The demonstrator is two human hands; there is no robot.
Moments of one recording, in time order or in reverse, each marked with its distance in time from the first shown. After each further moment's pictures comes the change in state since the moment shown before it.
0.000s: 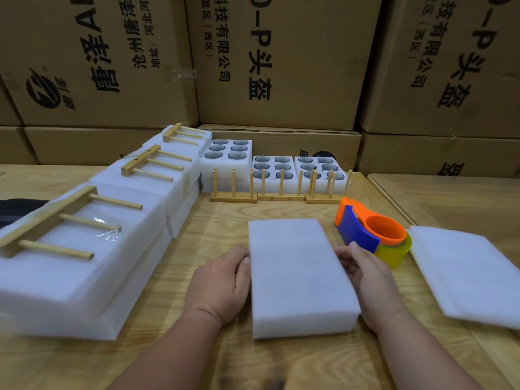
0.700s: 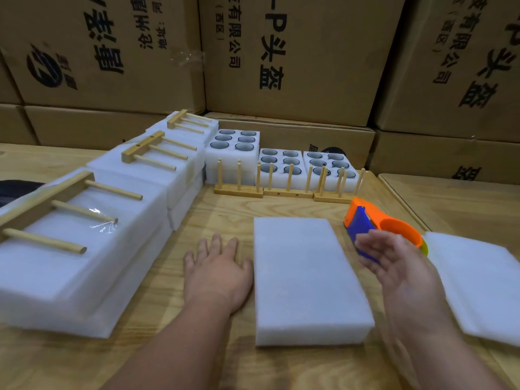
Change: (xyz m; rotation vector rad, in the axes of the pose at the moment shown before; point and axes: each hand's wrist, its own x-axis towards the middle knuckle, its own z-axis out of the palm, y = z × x) left_hand 0.030 -0.014 0.020 0.326 -0.250 -0.392; right_hand -0.009 -0.030 -0.003 0.119 0.076 -0.168
